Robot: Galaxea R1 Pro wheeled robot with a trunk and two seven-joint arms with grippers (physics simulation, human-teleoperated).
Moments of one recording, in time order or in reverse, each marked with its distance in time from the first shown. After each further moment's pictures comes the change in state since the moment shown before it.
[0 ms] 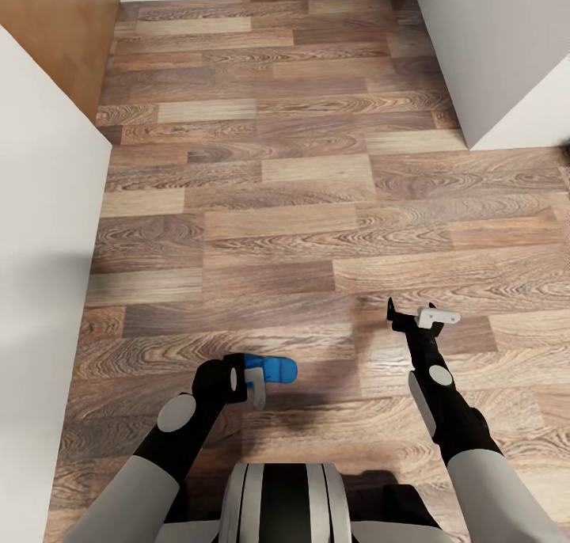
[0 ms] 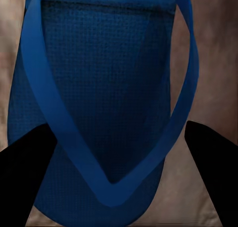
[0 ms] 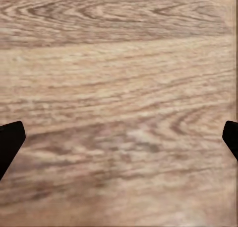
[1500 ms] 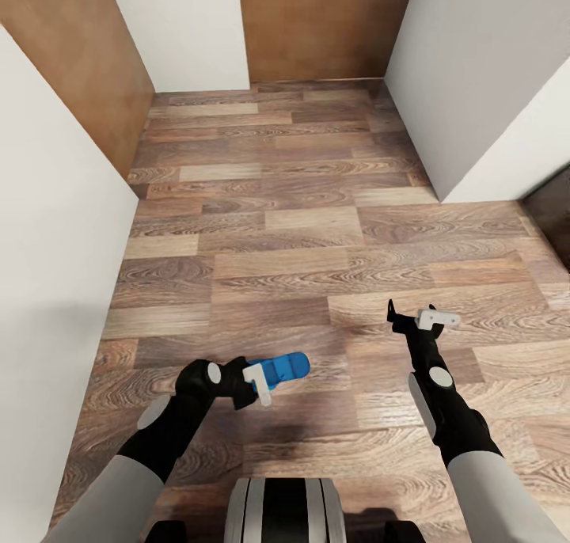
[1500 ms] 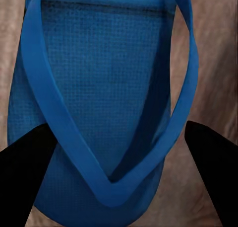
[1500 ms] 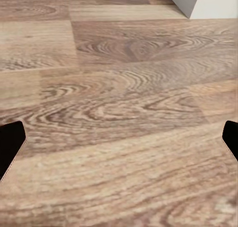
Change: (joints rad) left arm 0.000 0.064 0.018 -0.001 0.455 -0.027 -0.001; right arm 0.006 0.000 -0.002 0.001 -0.003 0.001 0.000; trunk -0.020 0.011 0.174
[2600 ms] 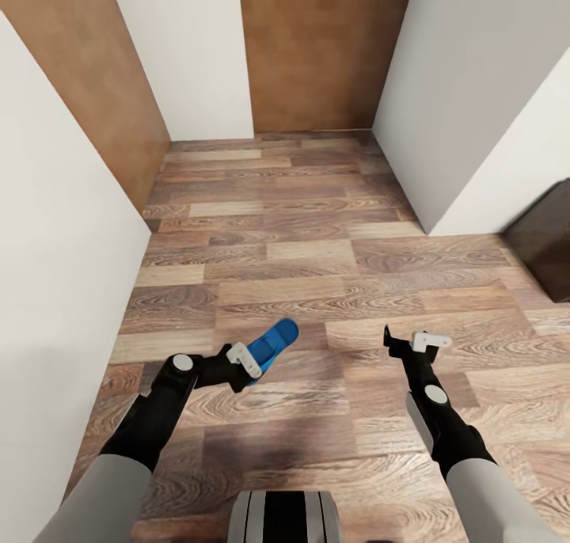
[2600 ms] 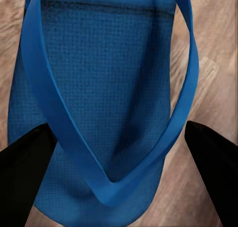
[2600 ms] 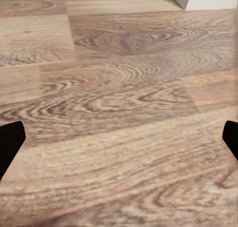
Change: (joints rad) left arm 0.000 0.008 0.208 0.003 0.325 -0.067 0.007; right arm 0.007 -0.002 -0.004 0.173 -0.004 0.000 -0.001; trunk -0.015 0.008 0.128
